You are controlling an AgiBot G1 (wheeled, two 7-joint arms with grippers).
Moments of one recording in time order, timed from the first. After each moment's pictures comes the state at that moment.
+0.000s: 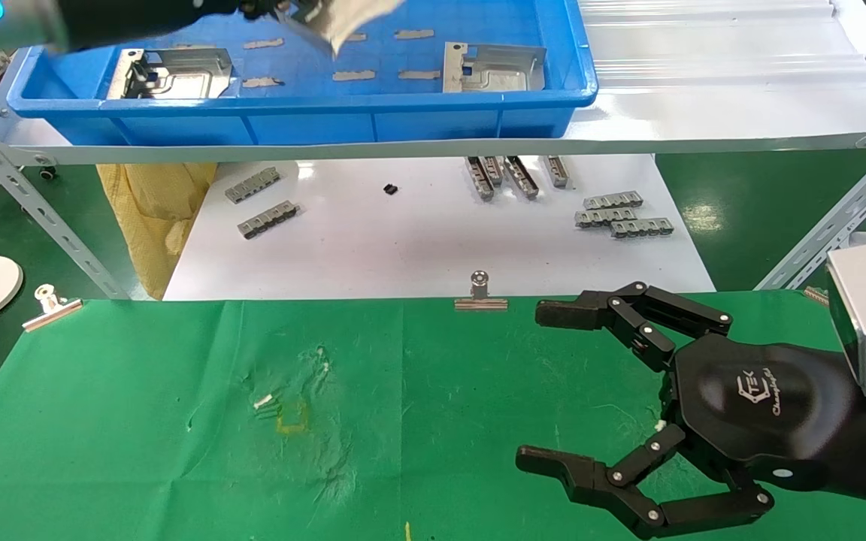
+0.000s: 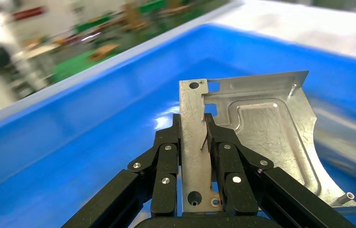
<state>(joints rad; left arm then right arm) -2.02 1.16 0.46 -0.11 1.25 1.15 0.11 1.09 -0.56 -0.38 1.24 -0.64 -1.44 0.12</state>
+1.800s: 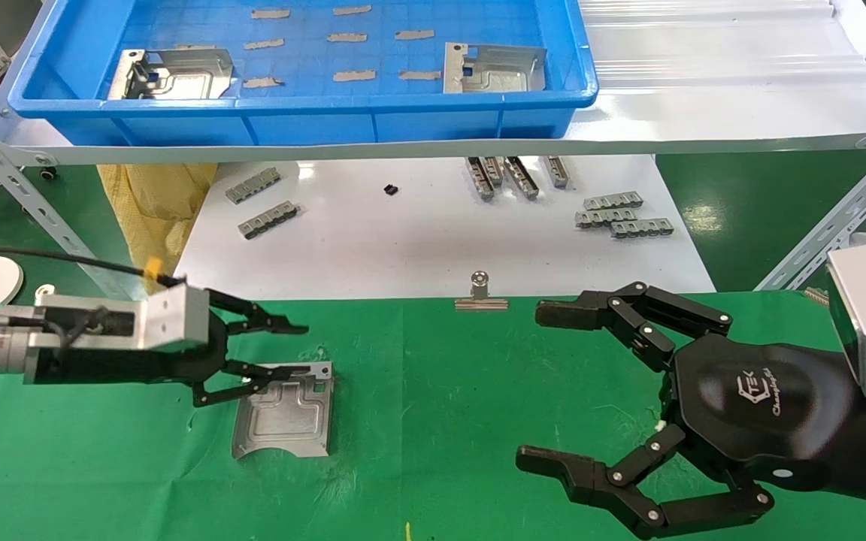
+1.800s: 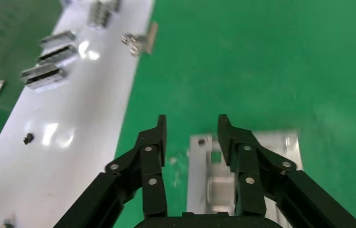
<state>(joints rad) -1.73 1.01 0.69 -0.02 1.29 1.56 0.76 1.09 -0.56 -0.38 1.24 -0.64 -1.44 0.12</state>
